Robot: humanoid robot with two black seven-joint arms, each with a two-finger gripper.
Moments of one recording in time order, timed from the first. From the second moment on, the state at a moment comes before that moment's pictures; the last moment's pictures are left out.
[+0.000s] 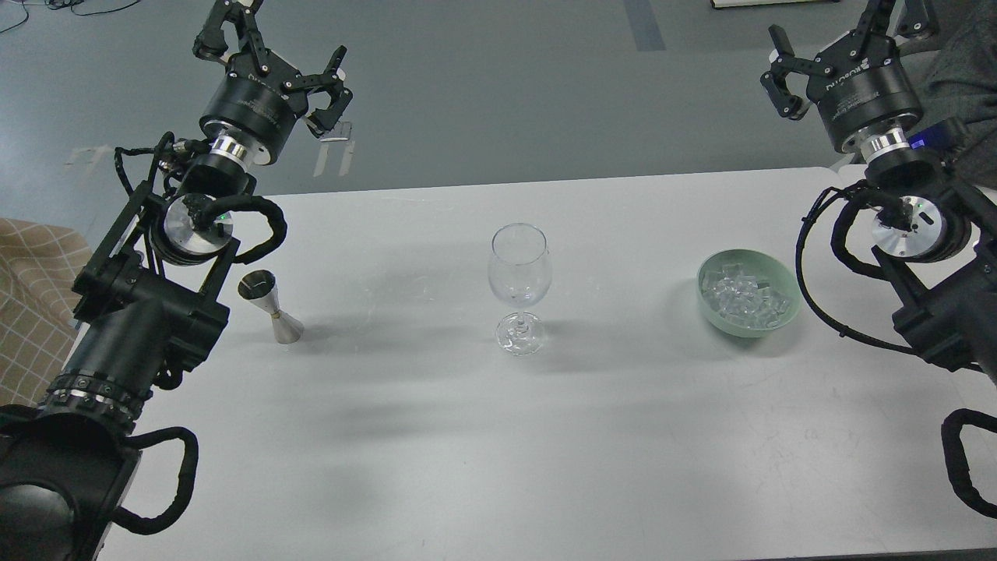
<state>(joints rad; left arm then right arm) -0.79 0.19 -1.28 -0.79 0.22 -0.36 -0.03 0.78 -0.30 1.10 0.71 -0.26 0.38 0.35</state>
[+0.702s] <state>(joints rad) -0.12 0.35 -1.62 -1.38 -0.03 -0.28 0.21 0.77 -0.30 1.10 0.72 -0.26 0.38 0.35</state>
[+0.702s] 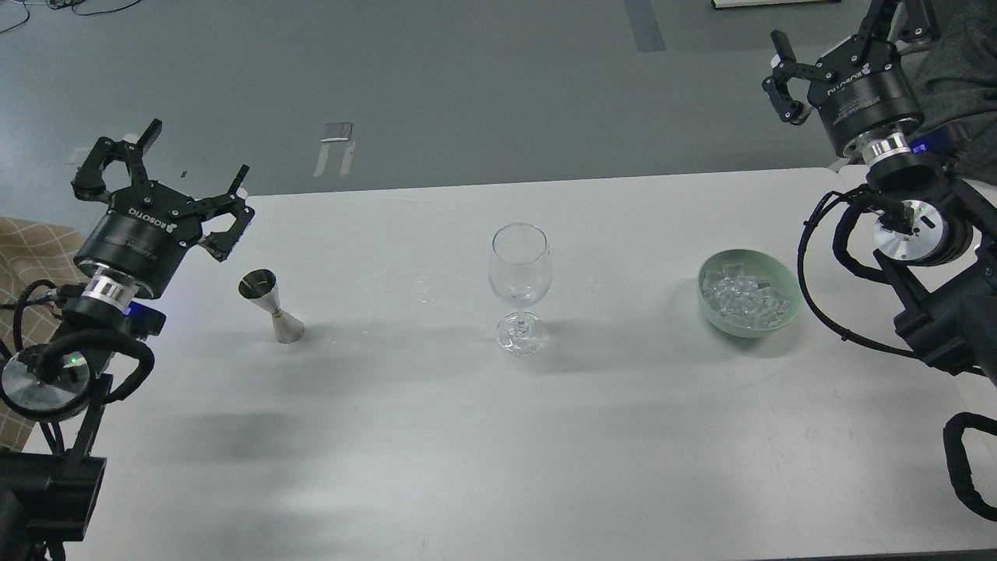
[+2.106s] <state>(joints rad) 0.11 0.12 -1.61 -1.24 -0.10 -0.34 0.30 0.77 -0.30 1.06 0.72 -0.28 0.38 0.35</state>
